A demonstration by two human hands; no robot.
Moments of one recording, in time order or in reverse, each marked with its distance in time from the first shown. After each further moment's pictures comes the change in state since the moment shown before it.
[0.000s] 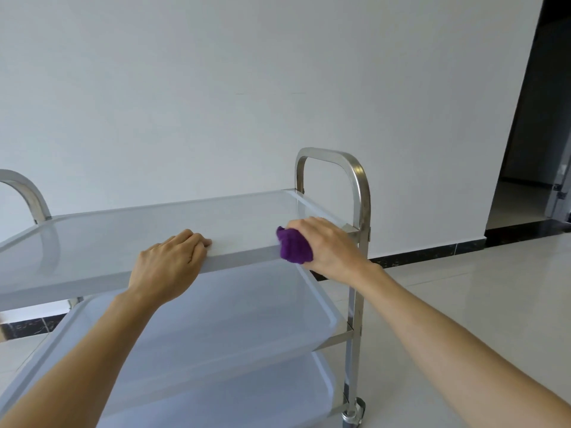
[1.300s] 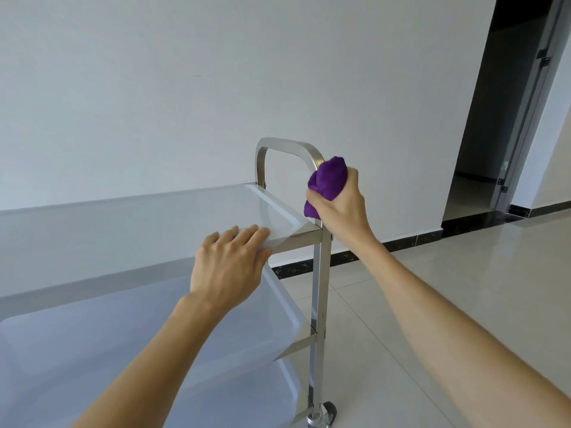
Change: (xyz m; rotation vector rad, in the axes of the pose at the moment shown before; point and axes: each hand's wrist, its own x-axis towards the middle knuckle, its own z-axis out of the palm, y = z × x) left_hand 0.025 0.143 0.058 0.001 0.250 0.387; right_hand 0.019 0.075 -0.030 0.598 0.490 0.663
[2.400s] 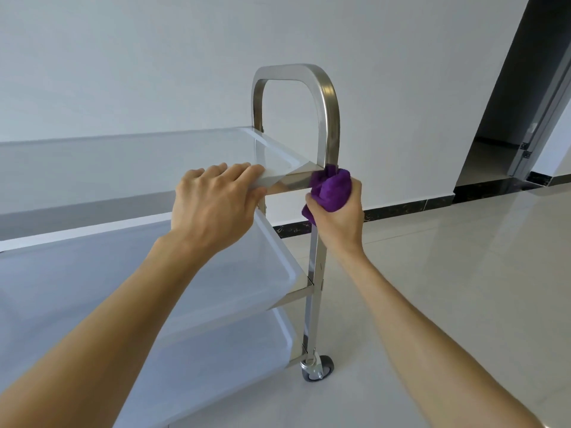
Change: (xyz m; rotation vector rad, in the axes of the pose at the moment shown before) left_hand 0.005 0.001 0.015 0.065 0.042 -0.034; right_hand -0.071 0.093 0.030 0.221 0.105 0.107
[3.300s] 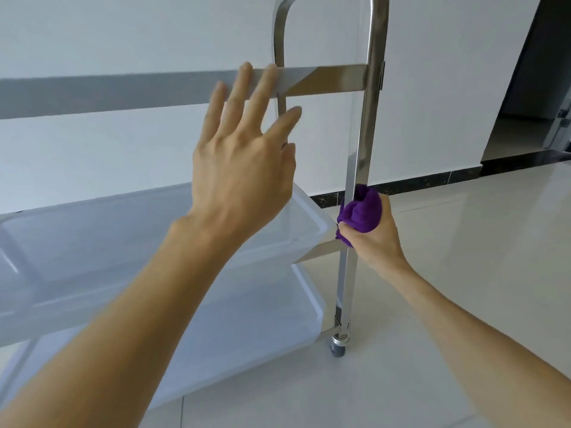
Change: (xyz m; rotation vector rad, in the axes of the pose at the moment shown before) left_hand -0.099 0.072 -0.017 -0.042 0.127 0.052; right_hand -0.111 0.119 -0.084 -0.074 -0.182 0.076
